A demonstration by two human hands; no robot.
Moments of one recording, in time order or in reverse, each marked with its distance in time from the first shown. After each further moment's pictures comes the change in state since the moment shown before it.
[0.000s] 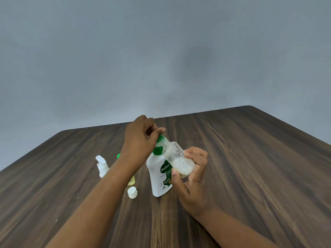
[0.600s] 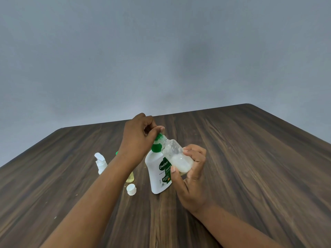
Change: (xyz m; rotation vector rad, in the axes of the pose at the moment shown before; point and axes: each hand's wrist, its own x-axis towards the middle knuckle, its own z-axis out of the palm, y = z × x) left_hand -0.001 -0.003 -0.001 0.018 -0.044 0.010; right_hand -0.001 0.000 0.000 0.013 -0.004 0.006
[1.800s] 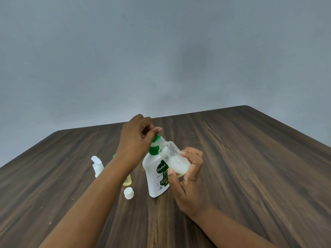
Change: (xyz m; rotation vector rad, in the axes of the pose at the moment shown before) left_hand 0.003 0.000 -0.001 0.022 0.014 0.051; right_hand 0.000 -0.002 0.000 -0.022 -0.016 0.021
